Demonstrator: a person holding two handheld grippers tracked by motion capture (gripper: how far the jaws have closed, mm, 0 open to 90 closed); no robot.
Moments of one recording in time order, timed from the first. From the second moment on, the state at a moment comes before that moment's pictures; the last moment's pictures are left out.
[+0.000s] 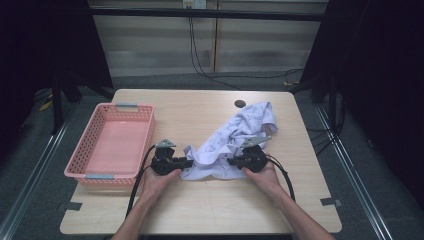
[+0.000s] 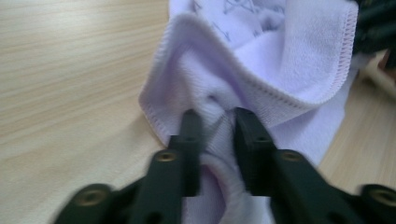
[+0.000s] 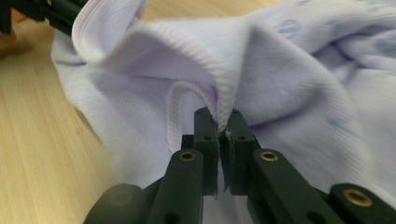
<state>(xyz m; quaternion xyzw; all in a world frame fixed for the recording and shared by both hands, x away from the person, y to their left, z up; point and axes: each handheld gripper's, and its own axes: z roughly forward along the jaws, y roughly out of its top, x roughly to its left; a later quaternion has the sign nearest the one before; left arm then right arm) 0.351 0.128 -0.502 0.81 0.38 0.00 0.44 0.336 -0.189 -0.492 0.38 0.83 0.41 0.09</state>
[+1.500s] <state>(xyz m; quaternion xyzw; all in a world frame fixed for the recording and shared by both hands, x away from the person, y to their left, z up) 0.360 0.116 -0.400 0.75 0.31 0.03 0.58 0.319 -0.283 -0.396 0.40 0.75 0.51 0.12</state>
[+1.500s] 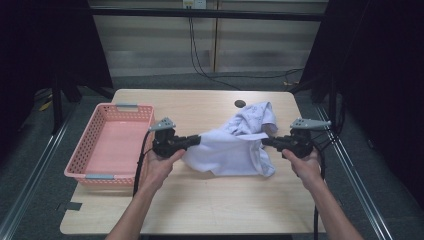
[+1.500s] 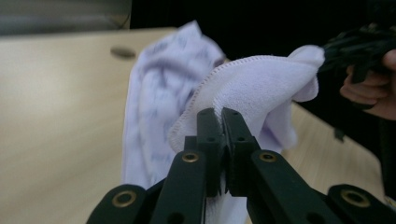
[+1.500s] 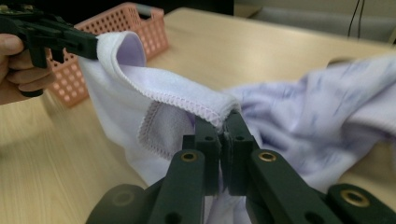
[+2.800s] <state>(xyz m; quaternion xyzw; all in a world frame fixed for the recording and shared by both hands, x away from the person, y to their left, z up) 0.190 0.179 -0.444 0.79 0.27 -0.04 0.55 0.154 -0.270 -0.440 0.32 0.81 0.49 0.00</state>
